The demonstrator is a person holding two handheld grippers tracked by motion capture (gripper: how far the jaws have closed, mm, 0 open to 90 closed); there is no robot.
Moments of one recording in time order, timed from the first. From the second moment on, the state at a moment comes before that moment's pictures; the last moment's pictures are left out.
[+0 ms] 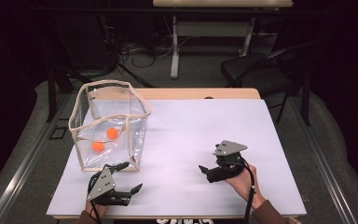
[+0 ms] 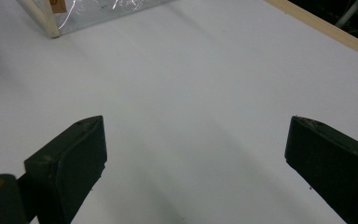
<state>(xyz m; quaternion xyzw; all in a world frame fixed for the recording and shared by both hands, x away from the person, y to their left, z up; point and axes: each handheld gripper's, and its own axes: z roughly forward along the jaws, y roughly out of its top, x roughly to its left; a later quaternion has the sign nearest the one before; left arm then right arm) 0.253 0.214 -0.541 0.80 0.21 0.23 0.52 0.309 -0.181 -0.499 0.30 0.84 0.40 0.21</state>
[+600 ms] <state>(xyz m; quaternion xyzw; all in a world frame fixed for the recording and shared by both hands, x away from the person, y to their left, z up) 0.253 0.214 -0.541 0.80 0.21 0.23 0.52 0.291 -0.206 -0.515 0.30 0.82 0.42 0.22</state>
